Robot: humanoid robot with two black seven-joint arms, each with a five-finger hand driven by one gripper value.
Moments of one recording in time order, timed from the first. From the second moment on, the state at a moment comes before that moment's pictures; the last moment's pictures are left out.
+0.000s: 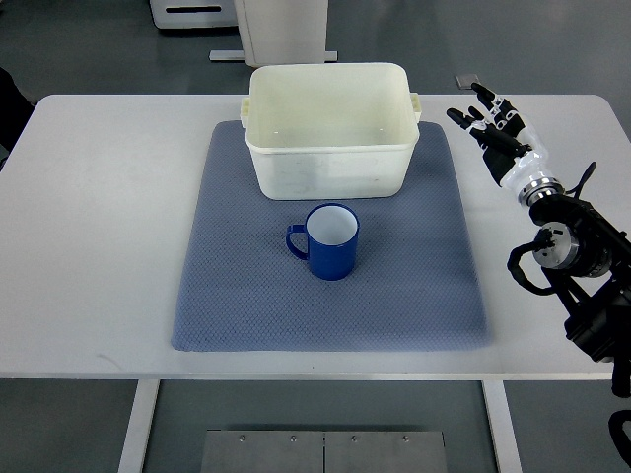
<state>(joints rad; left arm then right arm) -0.02 0.00 -0.59 -0.14 0.33 -0.04 -0.01 0.68 -0.14 1.03 0.81 -0.46 0.00 0.21</state>
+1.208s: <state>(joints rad) -0.02 0.00 -0.59 -0.14 0.33 -0.04 -0.01 0.68 -0.15 1.03 0.81 -0.46 0.00 0.21</state>
